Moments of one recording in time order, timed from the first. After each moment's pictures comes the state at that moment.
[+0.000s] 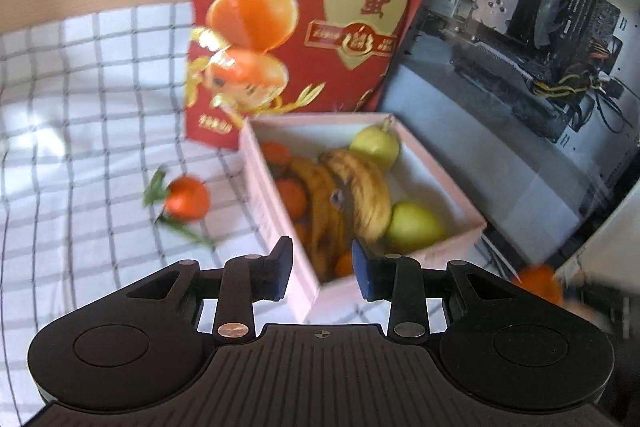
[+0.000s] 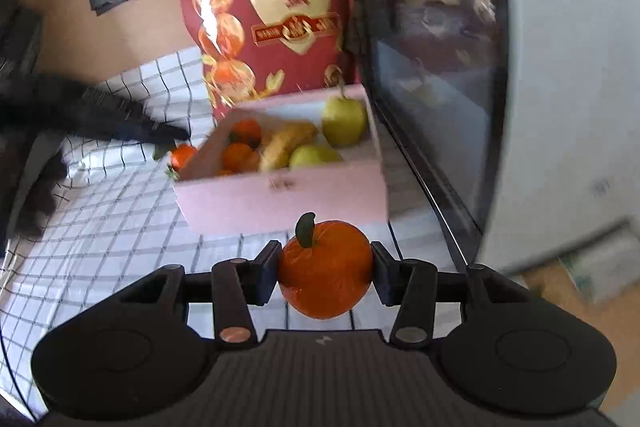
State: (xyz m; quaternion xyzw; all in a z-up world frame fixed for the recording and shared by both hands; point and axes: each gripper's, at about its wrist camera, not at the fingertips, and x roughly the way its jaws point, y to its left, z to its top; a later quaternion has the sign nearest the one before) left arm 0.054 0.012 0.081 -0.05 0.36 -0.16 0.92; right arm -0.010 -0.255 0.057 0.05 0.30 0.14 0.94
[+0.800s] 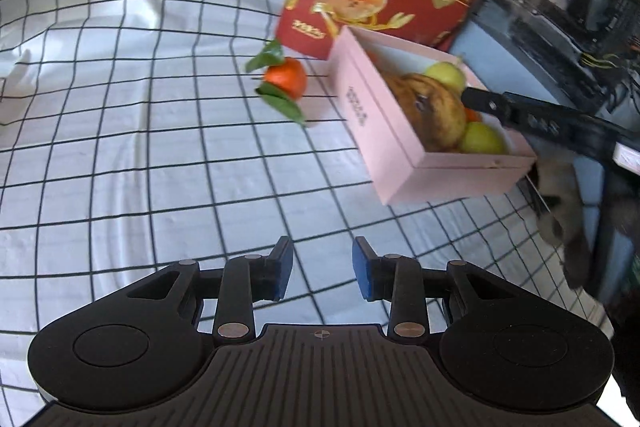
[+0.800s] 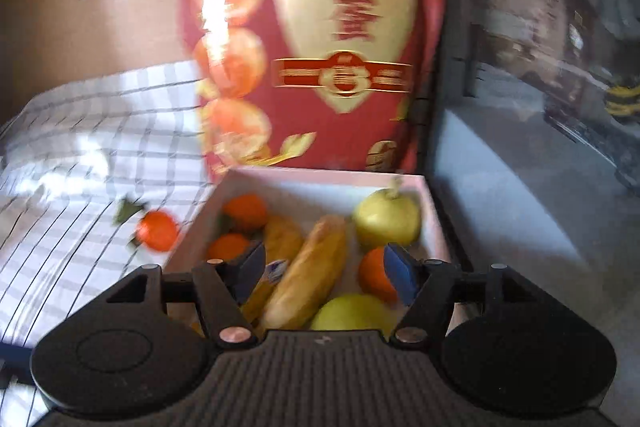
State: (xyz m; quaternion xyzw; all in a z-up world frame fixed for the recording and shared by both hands) left arm 0.010 0.085 0.034 -0.10 0.42 -0.11 0.89; right arm 0.097 -0.168 0.069 -0.04 0.27 0.15 0.95
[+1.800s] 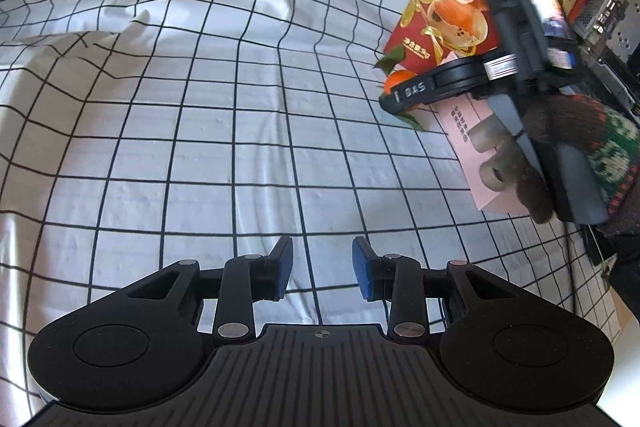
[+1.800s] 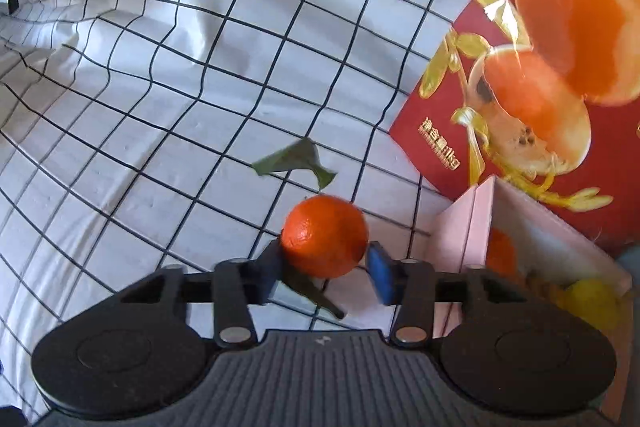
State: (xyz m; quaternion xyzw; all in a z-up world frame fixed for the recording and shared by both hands) left arm -0.021 0.161 0.032 -0.14 0.42 -0.02 0.90; right arm 0.194 0.029 0.031 -0.20 0.44 0.22 0.85
